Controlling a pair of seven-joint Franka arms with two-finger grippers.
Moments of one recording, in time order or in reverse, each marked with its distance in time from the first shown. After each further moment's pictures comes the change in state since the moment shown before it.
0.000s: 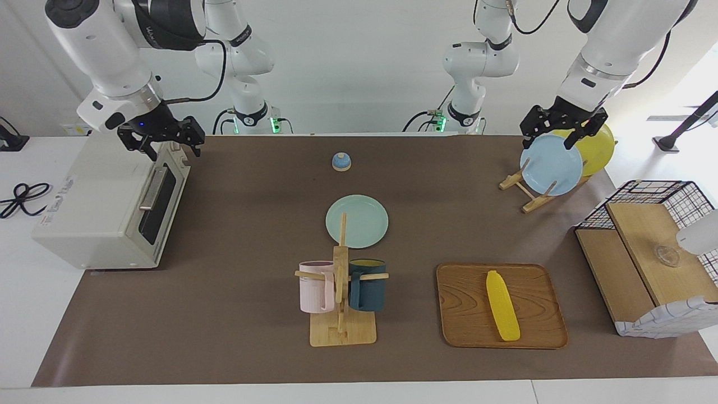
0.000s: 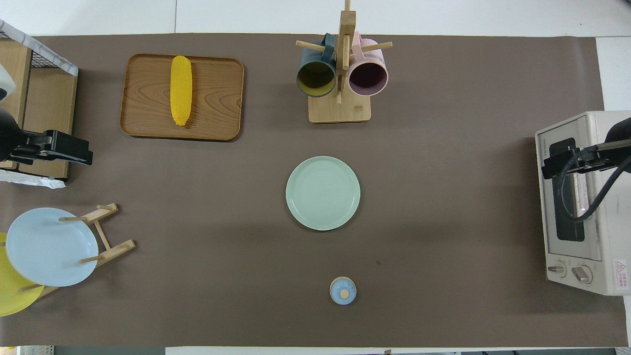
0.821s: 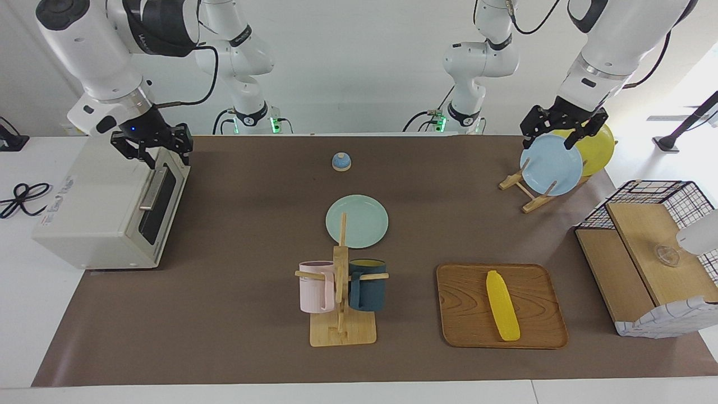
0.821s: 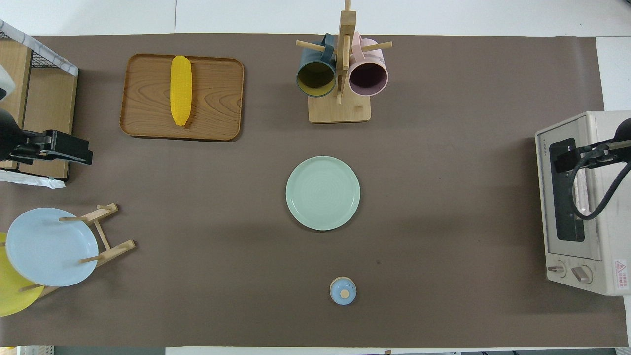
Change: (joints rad) left arm 0.000 0.000 0.000 0.000 0.000 0.002 0.000; right arm -0.051 -0.009 -0.004 -0.062 0.000 0.107 -0.091
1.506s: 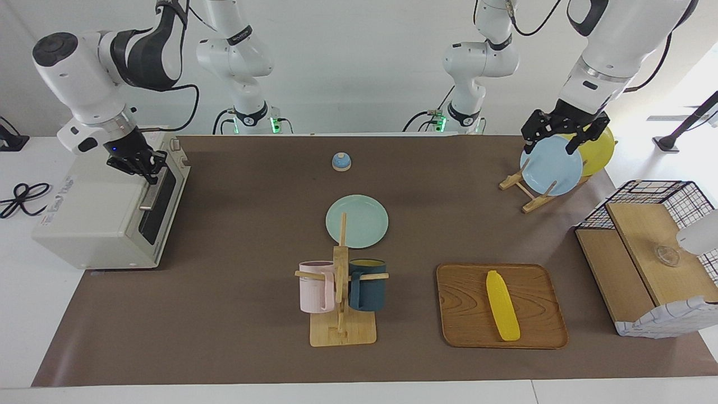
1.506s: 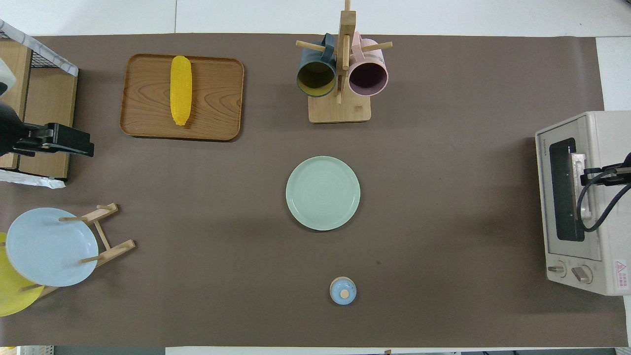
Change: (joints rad) left arm 0.000 0.029 0.000 -0.004 -0.006 0.076 0.000; right arm -0.139 -0.061 -0.006 -0.271 0.000 0.246 -0.014
